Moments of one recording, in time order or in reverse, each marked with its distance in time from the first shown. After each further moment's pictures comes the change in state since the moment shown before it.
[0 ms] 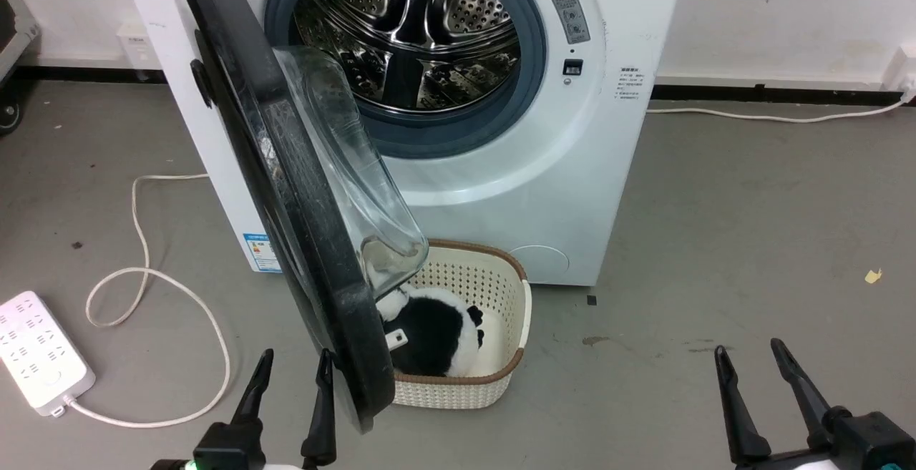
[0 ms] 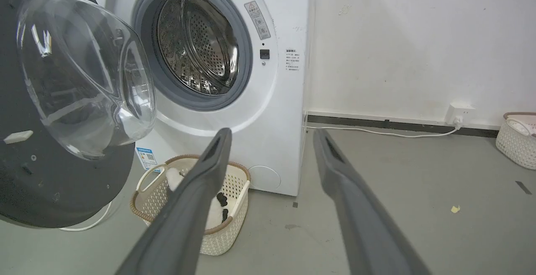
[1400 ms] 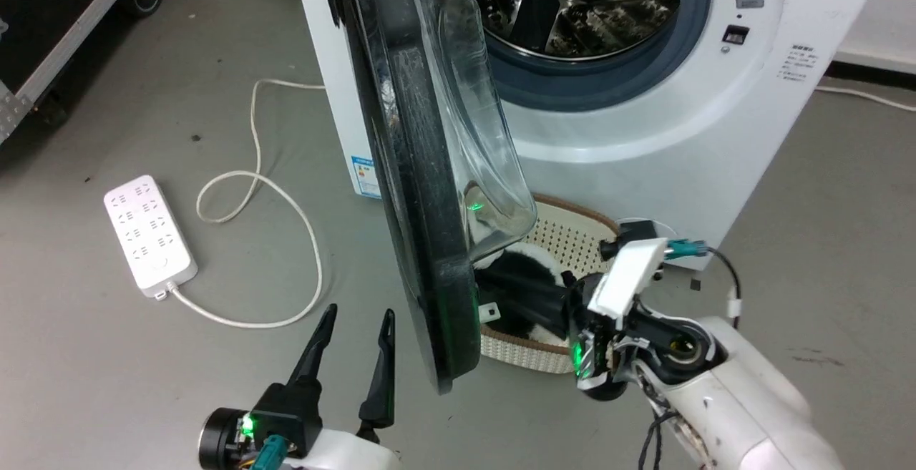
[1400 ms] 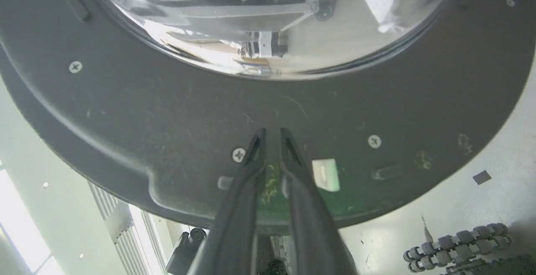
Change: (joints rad) left arm -0.102 -0.010 -0.156 -0.004 -0.029 0.053 0.000; right arm -0.754 -0.006 0.593 0.691 1.759 0.000 0.833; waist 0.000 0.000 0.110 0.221
